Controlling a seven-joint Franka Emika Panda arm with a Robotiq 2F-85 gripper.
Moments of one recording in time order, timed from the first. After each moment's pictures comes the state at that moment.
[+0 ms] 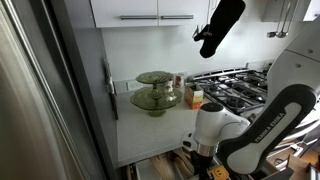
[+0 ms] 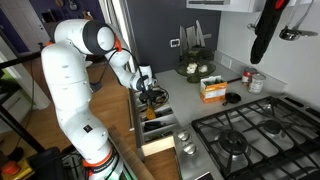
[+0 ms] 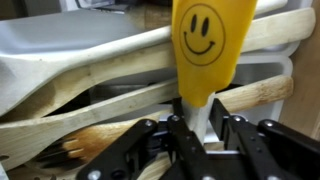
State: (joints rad) arm 0.19 0.19 0.26 -2.53 0.06 2.76 -0.75
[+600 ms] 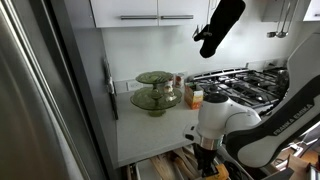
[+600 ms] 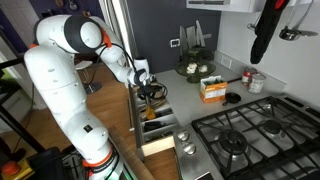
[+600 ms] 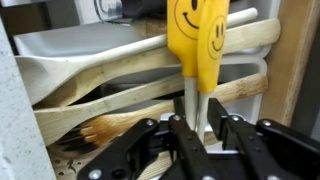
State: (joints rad) arm 0.19 0.05 0.26 -2.55 0.01 2.64 -0.67
